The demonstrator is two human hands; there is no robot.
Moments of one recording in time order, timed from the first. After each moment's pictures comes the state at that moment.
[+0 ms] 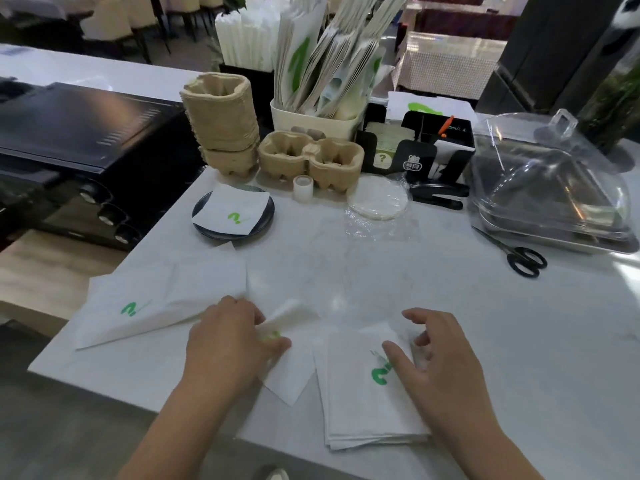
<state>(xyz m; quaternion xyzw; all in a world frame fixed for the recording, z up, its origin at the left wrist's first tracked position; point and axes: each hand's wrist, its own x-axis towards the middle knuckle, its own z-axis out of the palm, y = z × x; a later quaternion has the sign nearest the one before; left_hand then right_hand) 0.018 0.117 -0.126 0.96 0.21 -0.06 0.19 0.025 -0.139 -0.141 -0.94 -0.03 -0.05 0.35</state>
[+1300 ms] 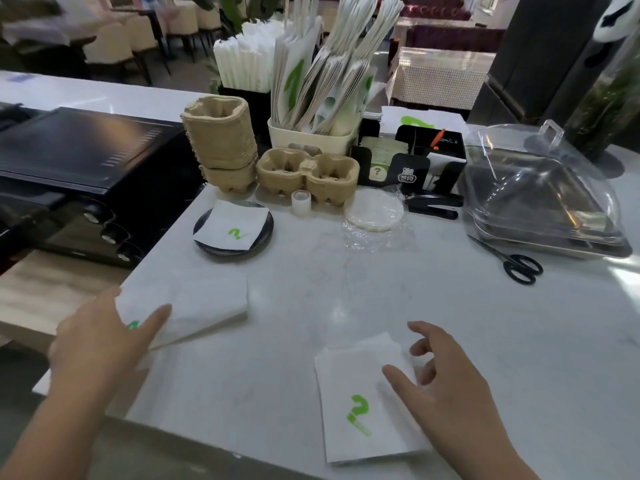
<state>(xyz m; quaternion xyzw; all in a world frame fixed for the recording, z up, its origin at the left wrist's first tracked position) 0.007 0.252 -0.130 0.91 0.40 0.04 0.13 0.011 -0.143 -0.126 -0.93 0.00 0.03 0.37</state>
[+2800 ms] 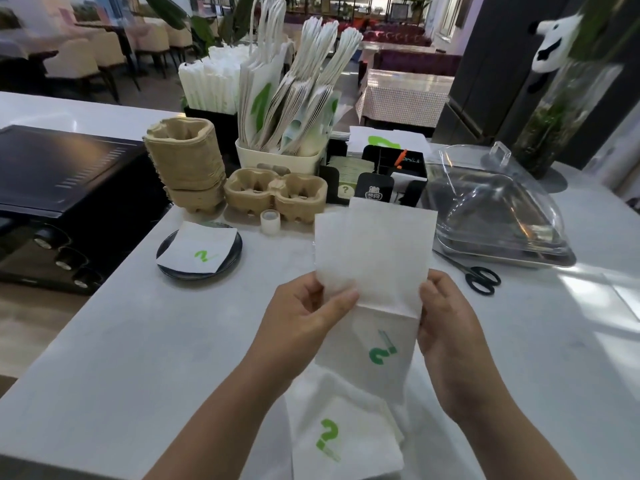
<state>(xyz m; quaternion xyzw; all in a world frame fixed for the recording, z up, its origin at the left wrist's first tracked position) 0.065 0.033 -0.075 0.69 0.00 -0.01 0.72 0.066 -0.151 -0.070 -0.65 -0.01 -0.01 0.76</state>
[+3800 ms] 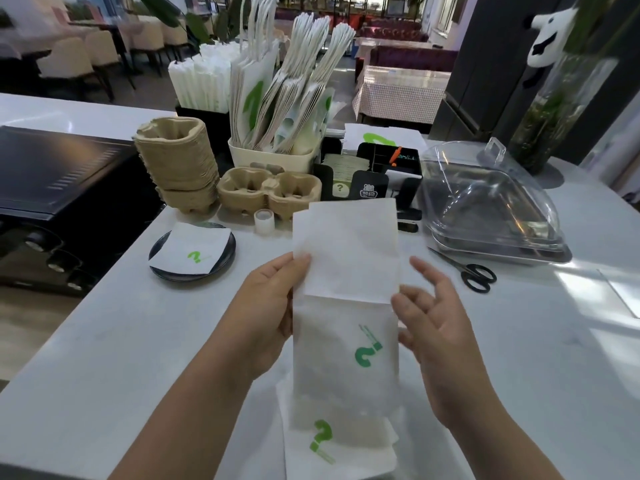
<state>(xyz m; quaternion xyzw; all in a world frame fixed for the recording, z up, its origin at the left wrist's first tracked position) 0.081 0.046 -0.054 0.59 0.11 -0.08 0.79 0.061 -0.151 -0.074 -0.67 0.02 0.00 0.74</state>
